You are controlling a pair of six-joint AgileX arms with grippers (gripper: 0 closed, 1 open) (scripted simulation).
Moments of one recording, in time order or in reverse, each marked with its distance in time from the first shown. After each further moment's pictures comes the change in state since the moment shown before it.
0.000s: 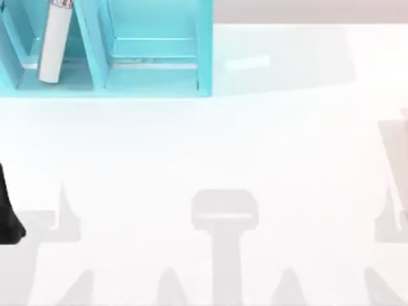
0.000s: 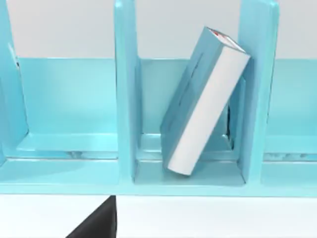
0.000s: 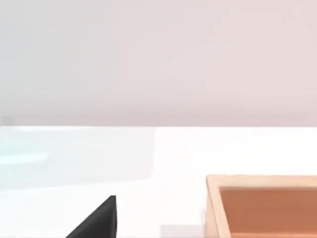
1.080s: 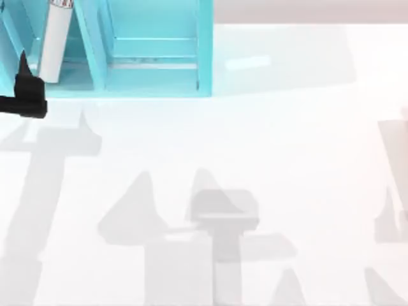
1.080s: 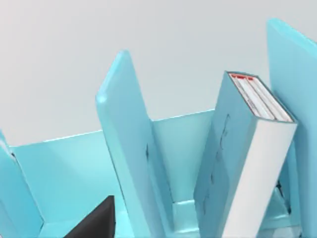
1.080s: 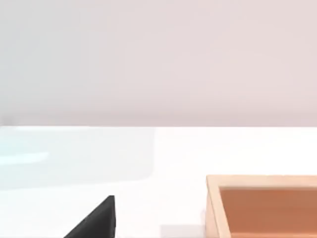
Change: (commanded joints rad) left arm -0.073 1.194 0.418 0.746 -0.083 0.233; right arm 0.000 0.000 0.000 0.000 0.000 0.000
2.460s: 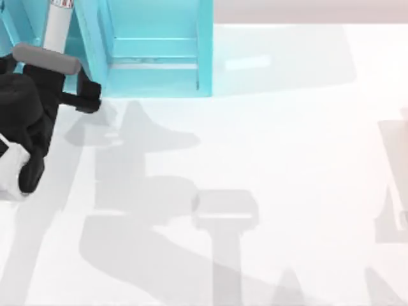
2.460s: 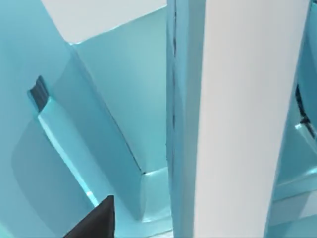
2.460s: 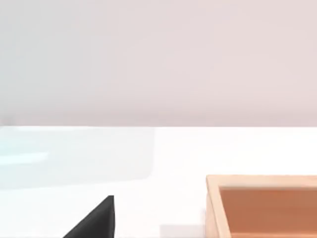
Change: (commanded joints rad) left arm -0.038 0.946 0.395 0.466 -0.048 0.160; right arm 0.000 0.000 0.000 0.000 0.000 0.000
